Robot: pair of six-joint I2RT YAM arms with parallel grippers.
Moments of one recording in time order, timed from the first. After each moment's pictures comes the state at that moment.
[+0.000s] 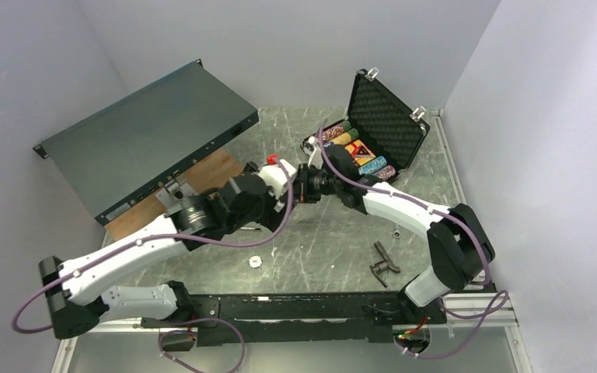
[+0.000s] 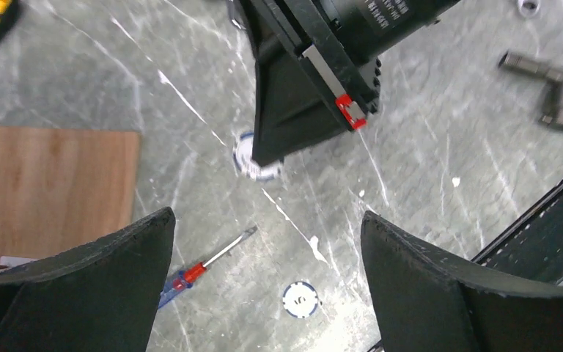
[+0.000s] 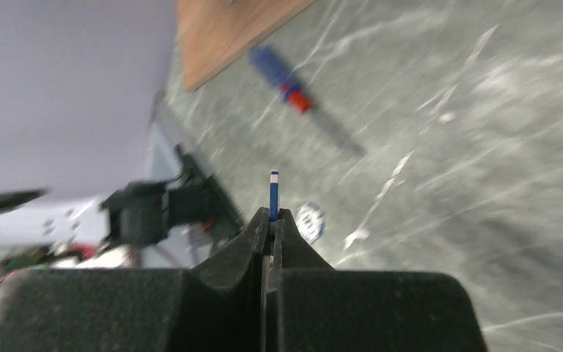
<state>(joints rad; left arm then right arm) -1.03 1.16 1.13 -0.59 -0.32 -0.09 0.65 1.53 0.95 0.04 -0.60 0.77</state>
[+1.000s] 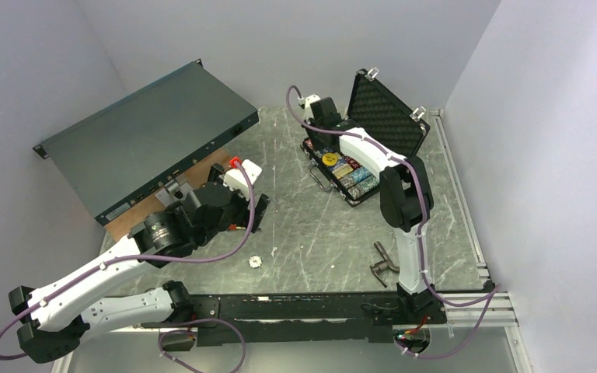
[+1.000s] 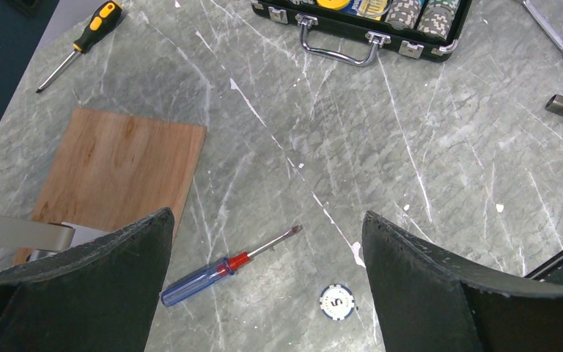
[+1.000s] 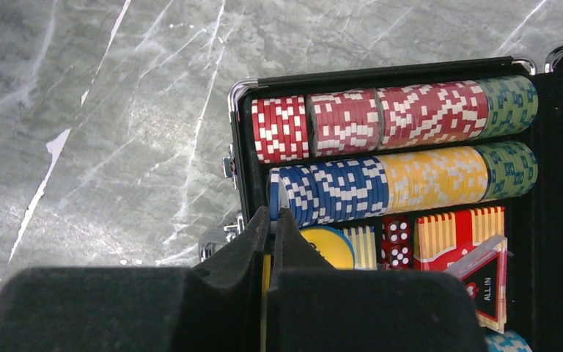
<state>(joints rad) -0.99 0.88 1.02 -0.58 -0.44 -0.07 0.47 2.14 1.78 -0.40 0.09 -0.08</state>
